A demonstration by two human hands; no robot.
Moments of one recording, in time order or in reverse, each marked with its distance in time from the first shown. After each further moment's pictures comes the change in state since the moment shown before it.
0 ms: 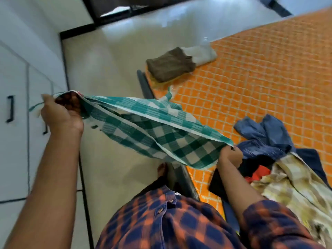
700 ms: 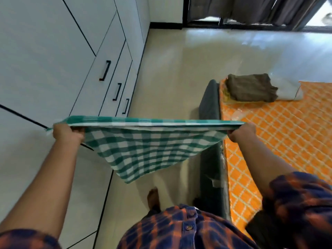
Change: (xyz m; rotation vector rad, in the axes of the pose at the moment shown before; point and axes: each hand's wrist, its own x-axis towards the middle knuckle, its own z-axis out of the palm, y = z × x) left_hand 0.065 0.141 -0.302 -0.123 0.668 -0.108; right_hand -0.210 -0.141 0.161 0.525 -0.647 0.328
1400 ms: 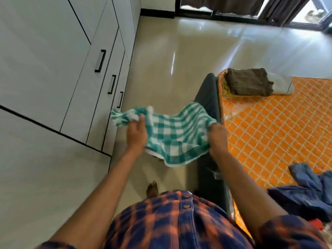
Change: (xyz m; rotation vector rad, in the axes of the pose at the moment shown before) left_hand -0.091 -0.111 0.014 0.999 -0.563 0.416; right_hand -0.086 0.136 -0.007 -0.778 -0.267 -0.579
